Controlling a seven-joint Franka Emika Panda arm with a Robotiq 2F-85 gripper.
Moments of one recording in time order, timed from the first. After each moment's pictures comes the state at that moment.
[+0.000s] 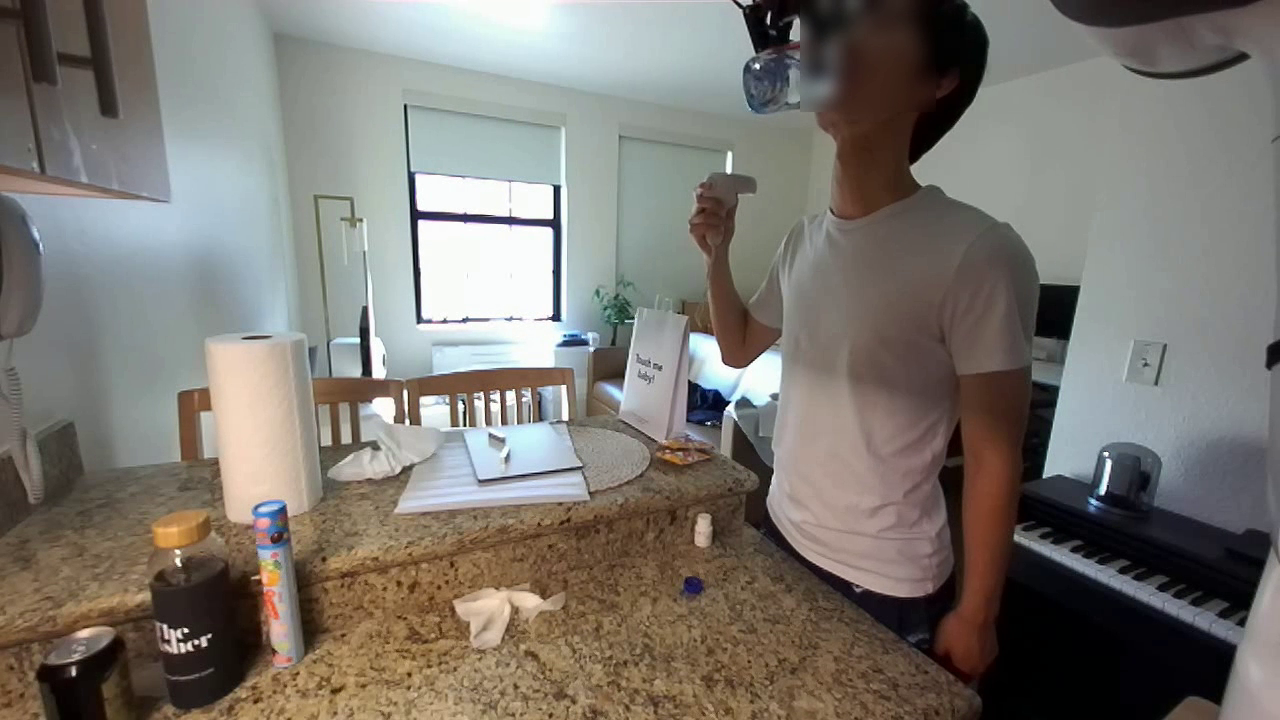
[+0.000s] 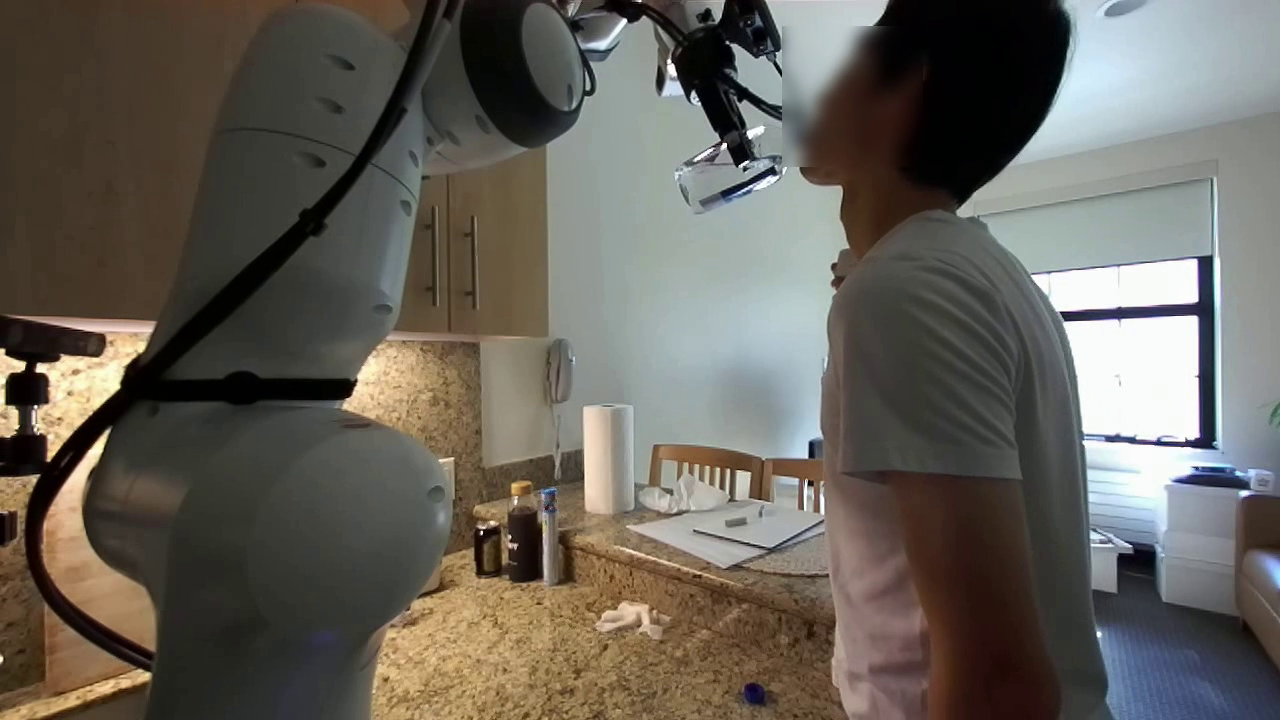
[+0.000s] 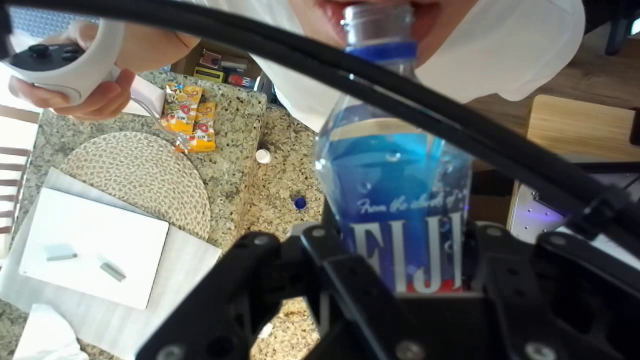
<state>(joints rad) 0.09 0.19 0.03 -0.77 -0.44 1.08 -1.82</state>
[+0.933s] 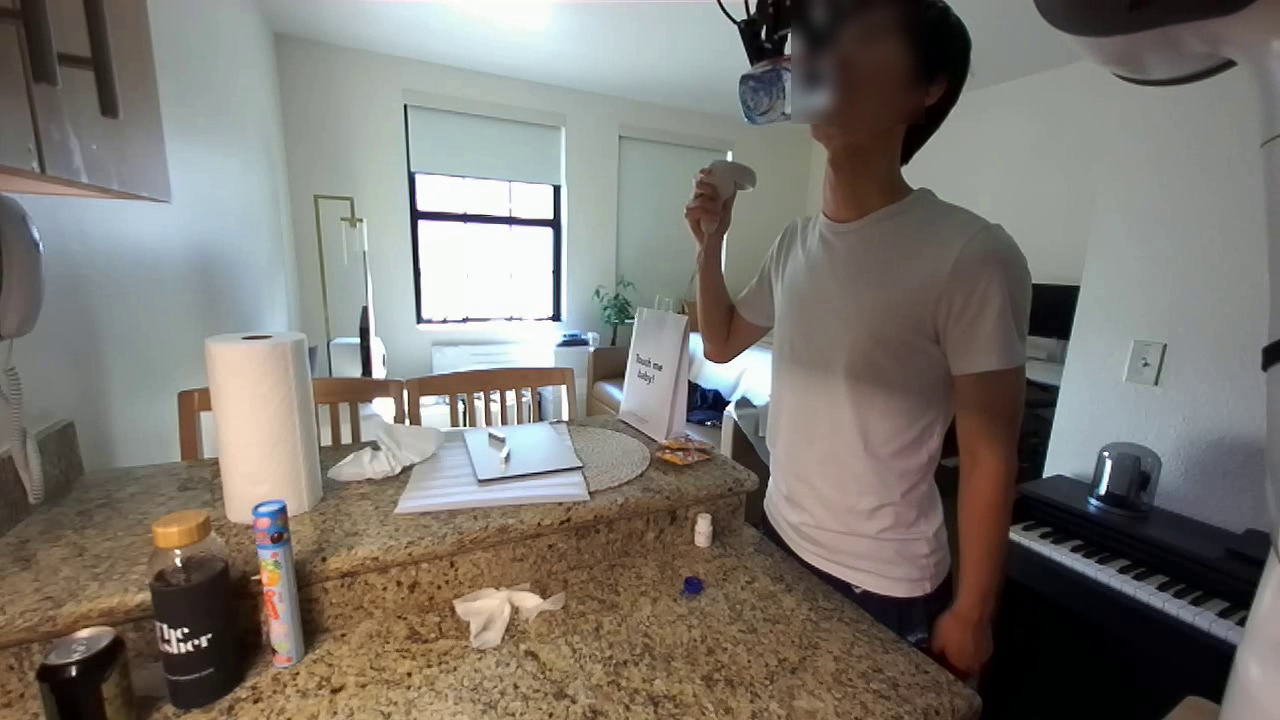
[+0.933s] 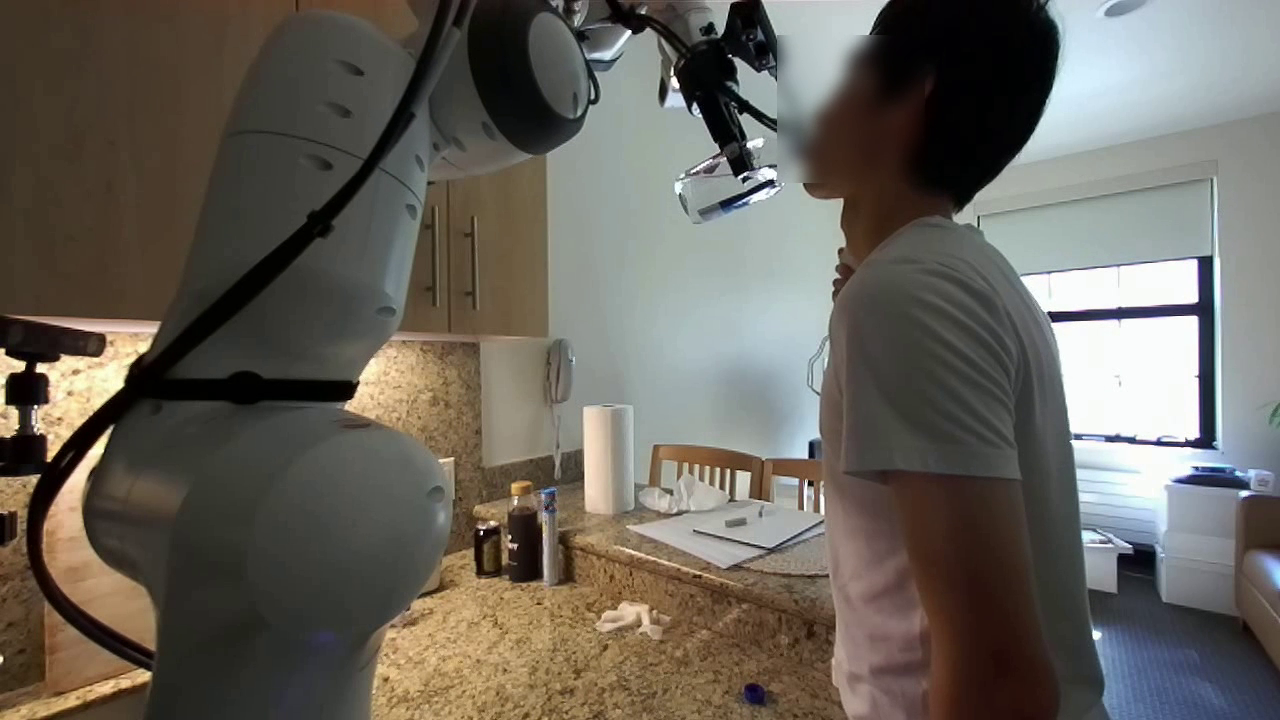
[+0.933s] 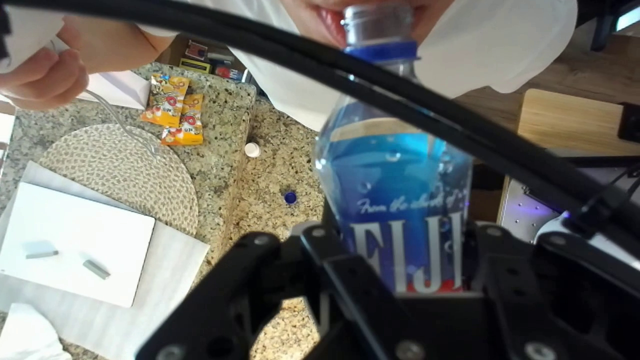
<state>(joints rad) 0.09 0.21 0.03 -0.77 -0.43 1.06 -1.82</state>
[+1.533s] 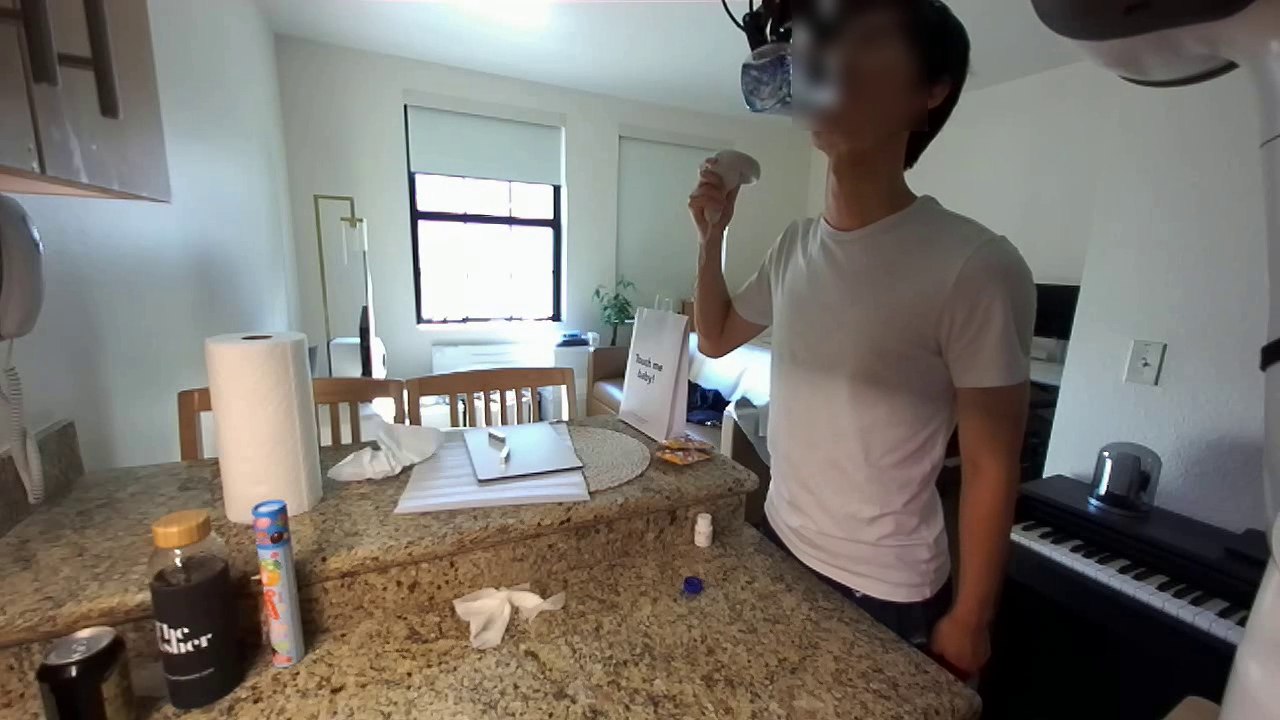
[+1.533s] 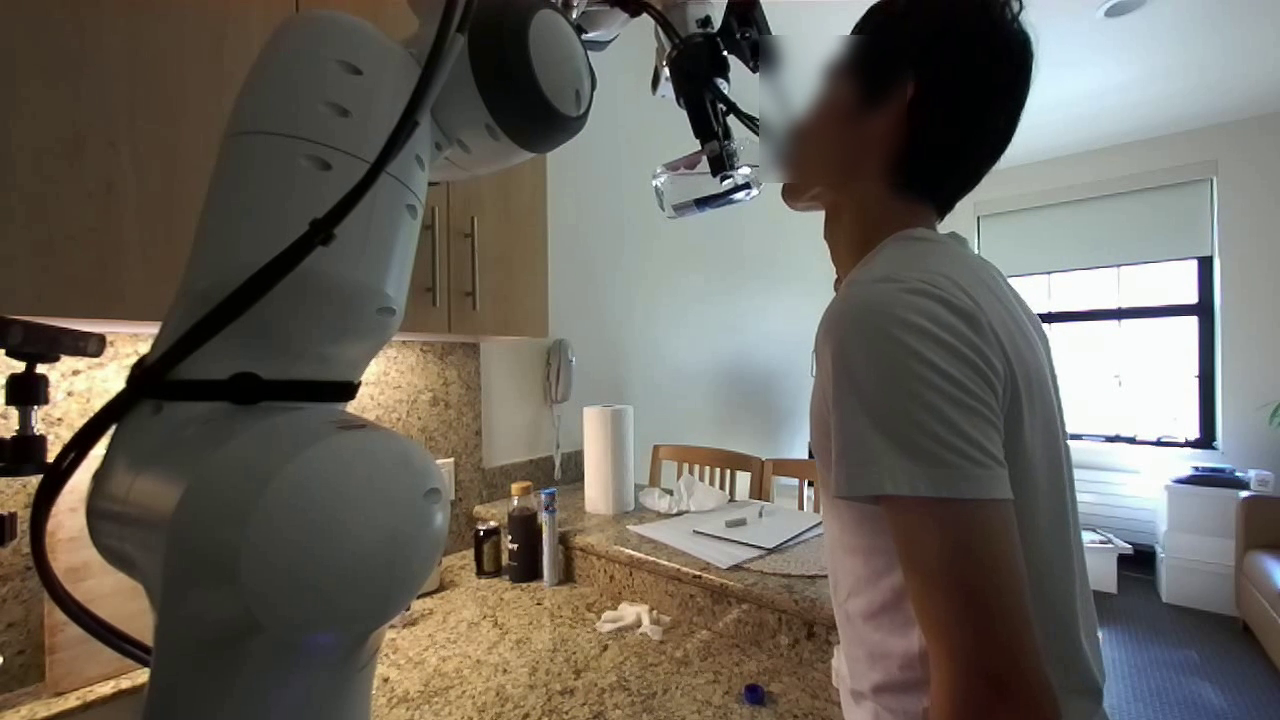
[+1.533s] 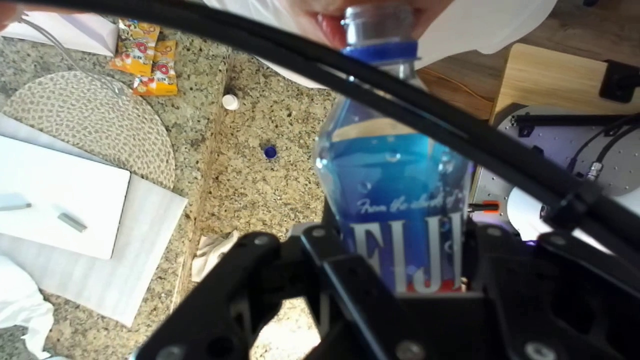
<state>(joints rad) 0.07 0.21 0.03 -0.72 -0.31 0.96 -1.82</state>
